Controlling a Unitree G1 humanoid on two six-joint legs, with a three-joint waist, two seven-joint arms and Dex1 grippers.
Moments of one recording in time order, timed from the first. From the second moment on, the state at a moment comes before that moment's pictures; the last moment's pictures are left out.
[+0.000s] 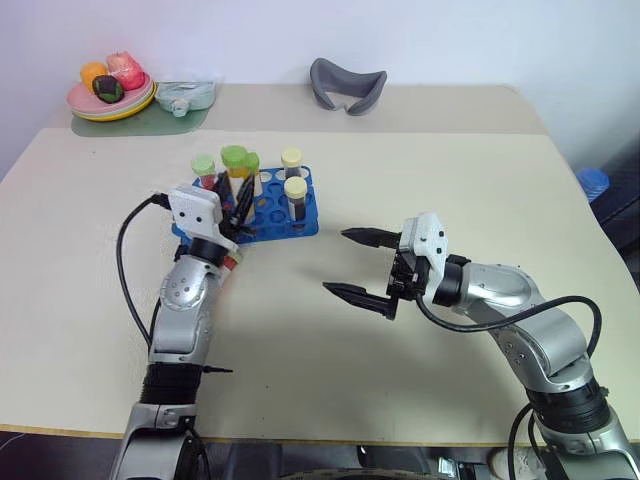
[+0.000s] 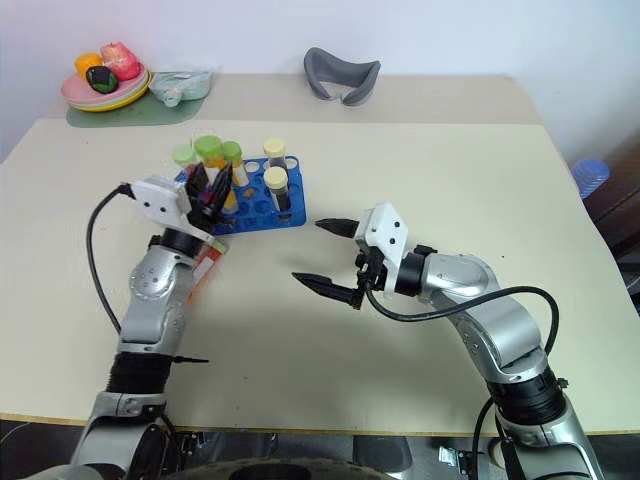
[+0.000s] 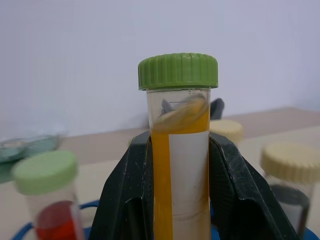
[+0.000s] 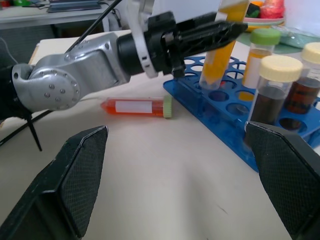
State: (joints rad) left arm -0.33 0.21 0.04 0.07 -0.23 -0.23 -0.29; right arm -0.29 -0.56 0.12 -0.49 0.52 0.52 0.78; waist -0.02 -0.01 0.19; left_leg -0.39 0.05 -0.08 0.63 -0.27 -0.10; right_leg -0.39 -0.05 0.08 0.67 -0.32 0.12
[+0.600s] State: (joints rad) left arm -0.39 0.15 0.05 0.26 -0.19 -0.40 -0.30; right arm -0.24 -0.57 0.09 -0.51 0.53 0.55 0.76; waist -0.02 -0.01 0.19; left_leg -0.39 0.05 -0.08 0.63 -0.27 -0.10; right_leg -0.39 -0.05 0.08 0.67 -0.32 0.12
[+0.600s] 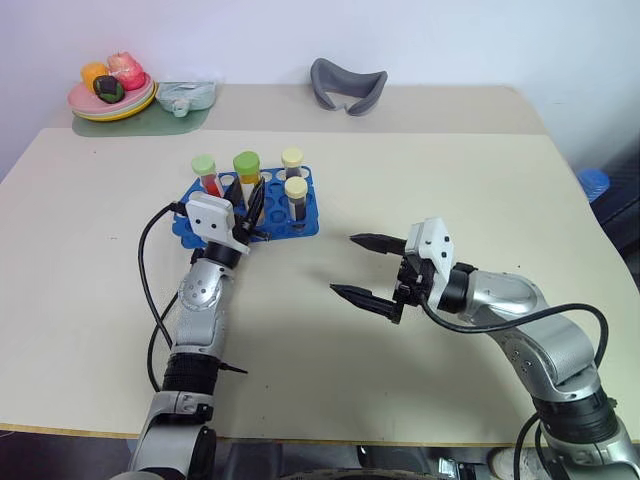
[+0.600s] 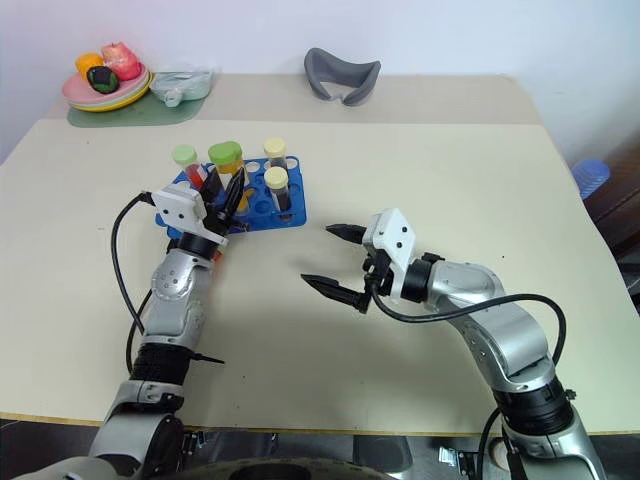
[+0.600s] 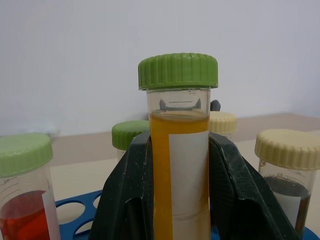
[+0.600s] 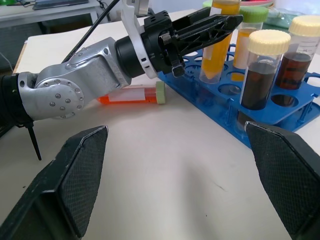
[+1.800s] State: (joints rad) left arm -0.14 0.48 0.20 -0.41 -0.42 0.11 -0.34; right arm -0.22 -0.55 0.12 -0.52 0.53 0.55 0.77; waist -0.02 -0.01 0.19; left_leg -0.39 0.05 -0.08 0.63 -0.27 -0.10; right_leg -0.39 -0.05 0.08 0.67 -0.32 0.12
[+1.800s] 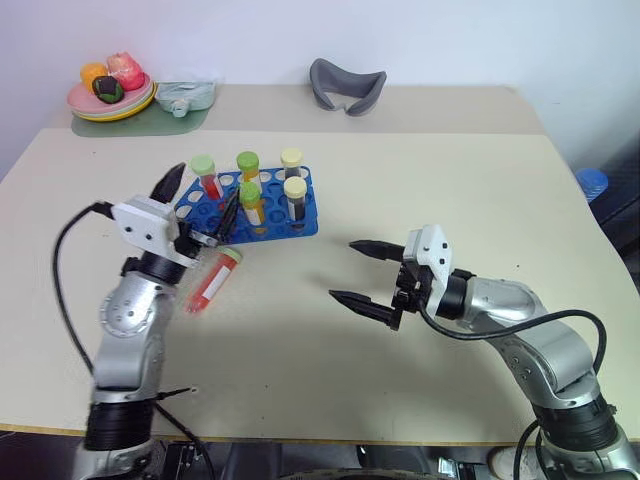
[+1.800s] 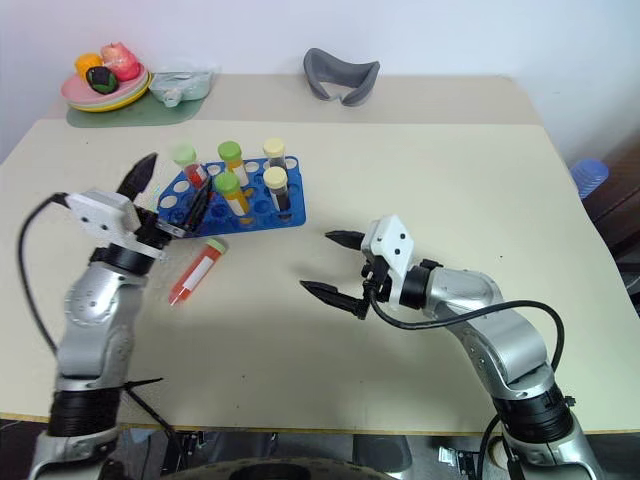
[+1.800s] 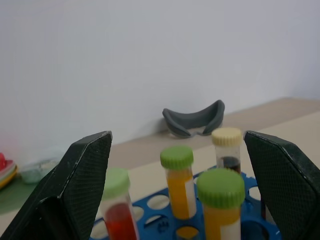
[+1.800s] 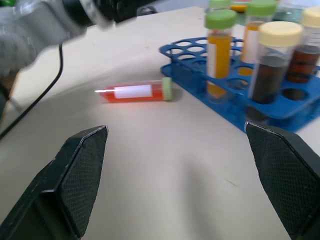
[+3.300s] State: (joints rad) left arm -0.72 0.97 -0.22 -0.13 -0.96 1.60 -0.11; right arm -0.28 -0.54 0.19 -0.48 0.49 0.50 0.84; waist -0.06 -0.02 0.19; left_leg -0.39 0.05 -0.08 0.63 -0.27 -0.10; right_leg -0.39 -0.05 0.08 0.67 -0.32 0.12
